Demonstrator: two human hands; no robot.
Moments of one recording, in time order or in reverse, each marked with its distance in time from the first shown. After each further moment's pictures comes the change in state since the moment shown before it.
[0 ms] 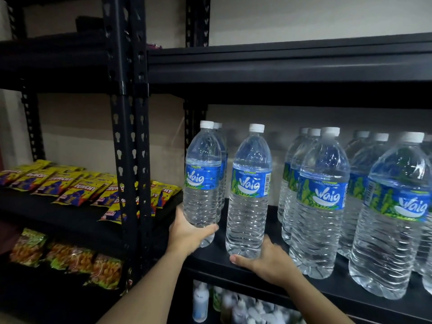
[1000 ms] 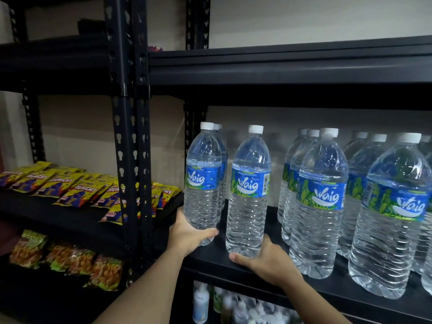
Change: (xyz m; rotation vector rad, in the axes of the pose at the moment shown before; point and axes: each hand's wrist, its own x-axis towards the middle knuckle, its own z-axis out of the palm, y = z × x) left_hand 0.011 -0.010 -0.001 0.055 -0.046 -0.046; right_hand 0.002 0.001 0.004 0.008 0.057 0.014
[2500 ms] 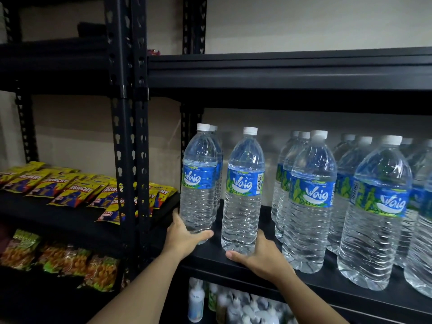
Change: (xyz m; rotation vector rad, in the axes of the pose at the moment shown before) left_hand -0.015 0.003 -0.009 0.124 -0.074 -0.012; right_hand -0.006 -0.003 -0.003 0.056 0.004 -0.033
